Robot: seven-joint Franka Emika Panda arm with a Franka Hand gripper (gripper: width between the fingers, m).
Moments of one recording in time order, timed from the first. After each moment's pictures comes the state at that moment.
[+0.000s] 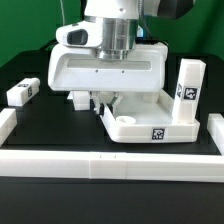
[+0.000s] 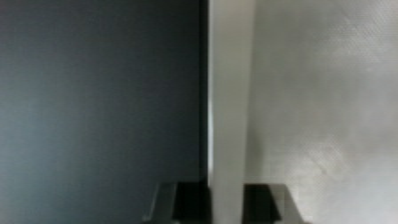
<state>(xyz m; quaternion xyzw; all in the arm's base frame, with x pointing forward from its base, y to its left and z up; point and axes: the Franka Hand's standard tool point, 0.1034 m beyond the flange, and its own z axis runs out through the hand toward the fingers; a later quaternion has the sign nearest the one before) 0.509 -0.052 0.023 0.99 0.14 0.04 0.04</state>
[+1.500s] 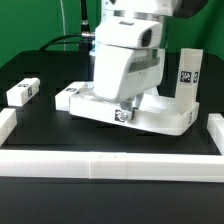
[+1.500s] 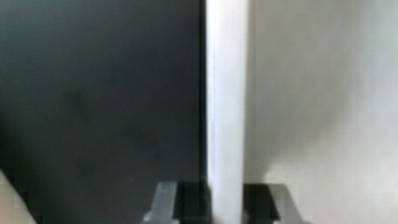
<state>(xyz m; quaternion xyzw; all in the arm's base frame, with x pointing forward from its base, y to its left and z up) 0.552 -0.012 0.034 0.81 0.58 0.02 0.09</state>
